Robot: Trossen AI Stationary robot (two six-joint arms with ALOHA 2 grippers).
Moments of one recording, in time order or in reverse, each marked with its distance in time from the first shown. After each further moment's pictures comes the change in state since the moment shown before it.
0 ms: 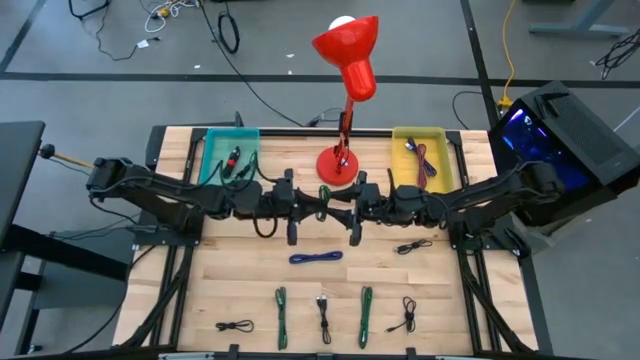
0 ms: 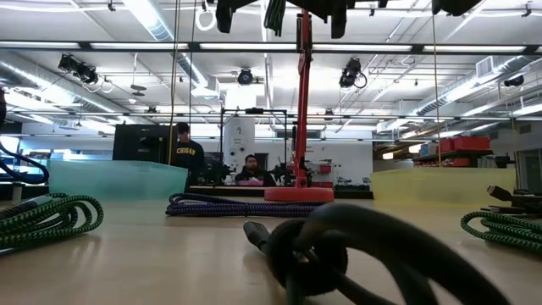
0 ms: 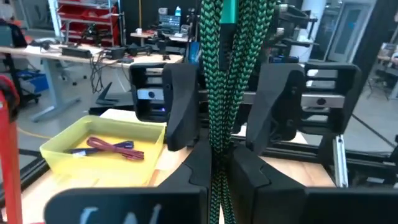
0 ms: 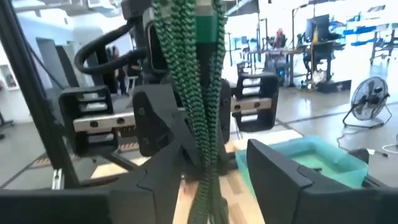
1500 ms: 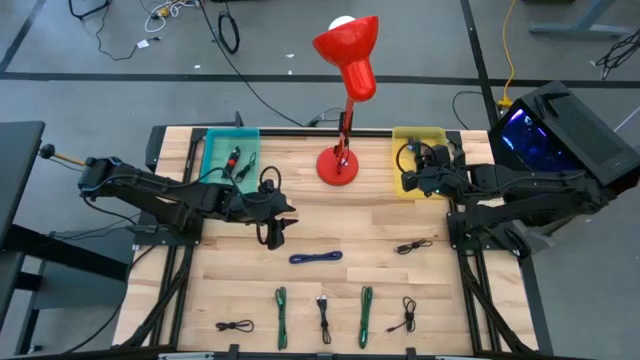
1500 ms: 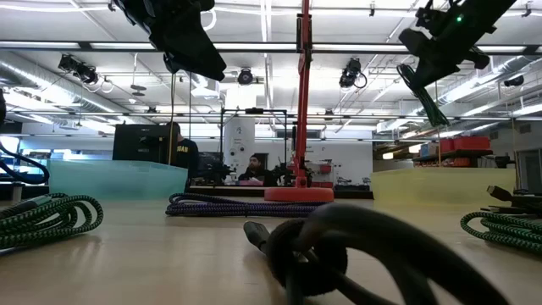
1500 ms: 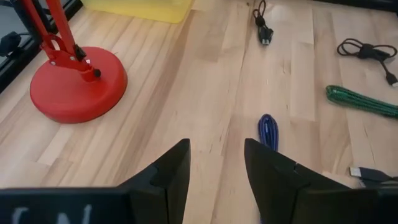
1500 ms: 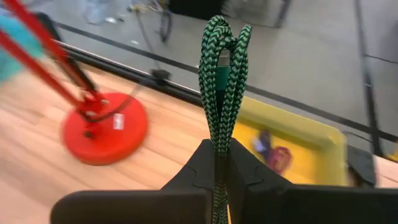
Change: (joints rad) left arm -0.010 -0.097 0.000 -0.727 -0.062 -0.162; right arm -0.217 -0.531 0.000 -1.550 0.594 0.645
